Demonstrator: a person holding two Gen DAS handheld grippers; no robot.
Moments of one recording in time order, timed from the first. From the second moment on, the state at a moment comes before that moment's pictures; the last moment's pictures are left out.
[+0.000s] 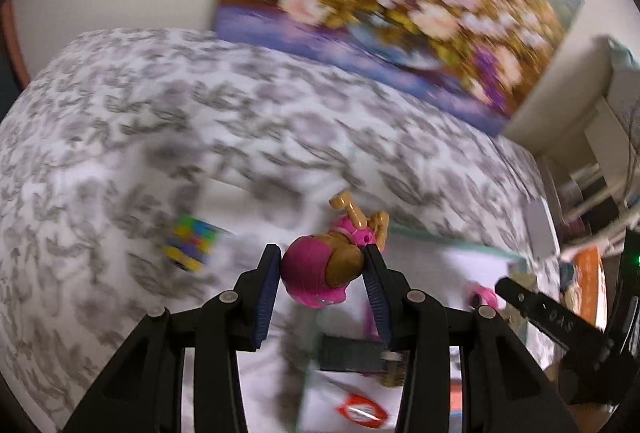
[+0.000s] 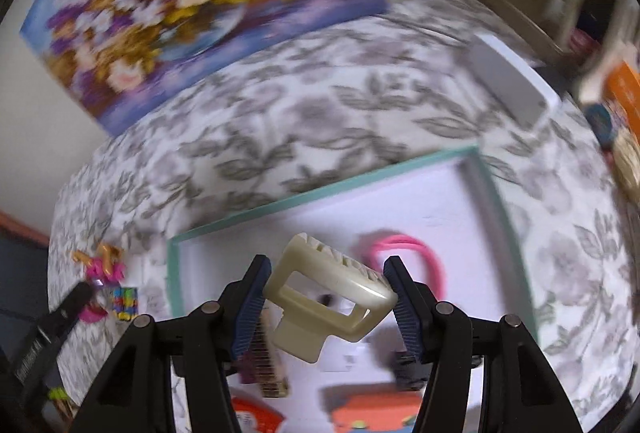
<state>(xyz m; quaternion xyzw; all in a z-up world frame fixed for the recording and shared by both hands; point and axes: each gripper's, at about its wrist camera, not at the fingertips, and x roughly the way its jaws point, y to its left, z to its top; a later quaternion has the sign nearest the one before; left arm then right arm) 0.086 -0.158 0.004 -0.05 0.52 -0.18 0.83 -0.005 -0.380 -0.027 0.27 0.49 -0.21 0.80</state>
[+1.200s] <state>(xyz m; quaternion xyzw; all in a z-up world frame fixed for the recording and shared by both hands) 0.066 -0.212 -0.036 0.00 0.58 -0.20 0.79 -0.024 -0.415 -0.035 0.26 0.51 -0.25 0.78</state>
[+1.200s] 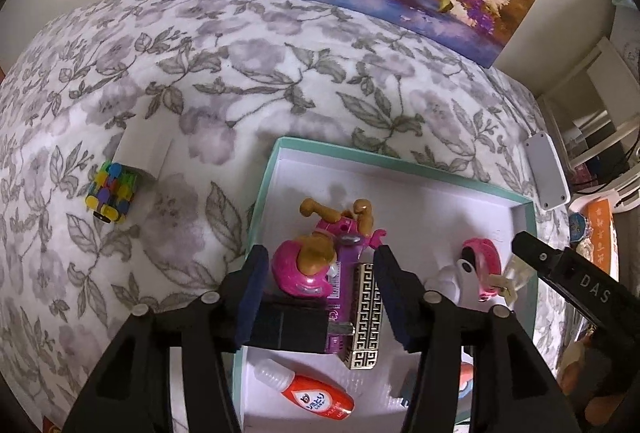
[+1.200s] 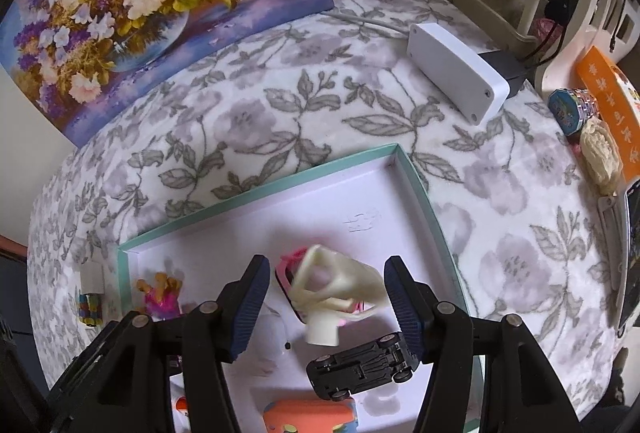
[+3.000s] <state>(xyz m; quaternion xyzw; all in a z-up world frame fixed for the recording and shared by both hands) 0.141 0.030 -0.020 -0.08 0.56 0.05 0.82 0.077 -0.190 -0.022 0.12 0.53 -0.08 0.84</state>
